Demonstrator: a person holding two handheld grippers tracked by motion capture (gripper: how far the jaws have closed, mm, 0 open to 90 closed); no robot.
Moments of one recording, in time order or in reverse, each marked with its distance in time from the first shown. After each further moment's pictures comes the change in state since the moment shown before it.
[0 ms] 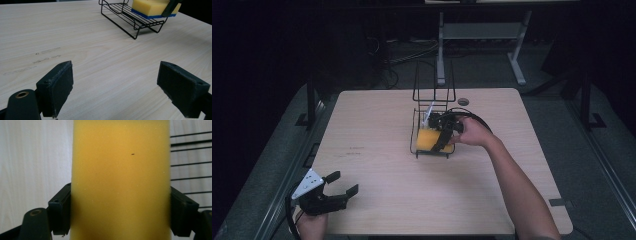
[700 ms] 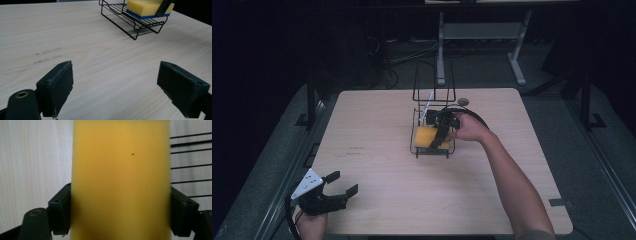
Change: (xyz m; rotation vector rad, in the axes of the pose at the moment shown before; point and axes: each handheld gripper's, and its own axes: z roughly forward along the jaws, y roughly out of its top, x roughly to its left) left arm 0.001 0.000 0.000 -0.005 0.001 0.002; right arm -0.014 0.010 0.006 0.011 0.012 0.004
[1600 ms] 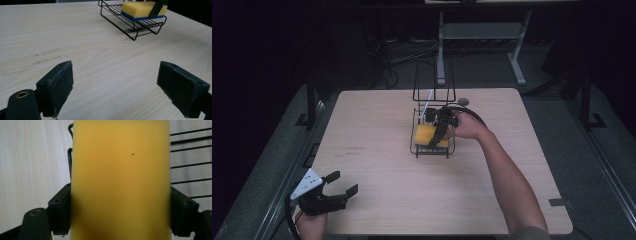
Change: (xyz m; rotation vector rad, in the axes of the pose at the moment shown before) left arm 0.000 0.000 -0.001 -0.006 -0.007 -0.003; right arm -0.014 0.000 0.009 0.003 0.001 0.040
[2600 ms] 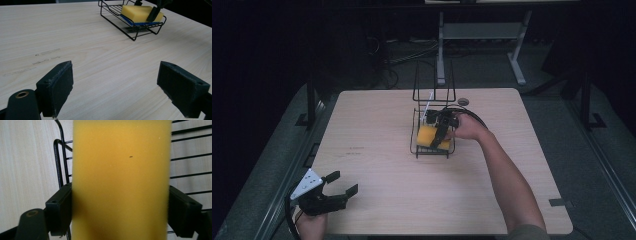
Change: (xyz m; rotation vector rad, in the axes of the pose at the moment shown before) left arm 0.000 0.000 0.000 0.001 0.000 0.000; right arm -0.006 -0.005 0.010 0.032 -0.008 0.012
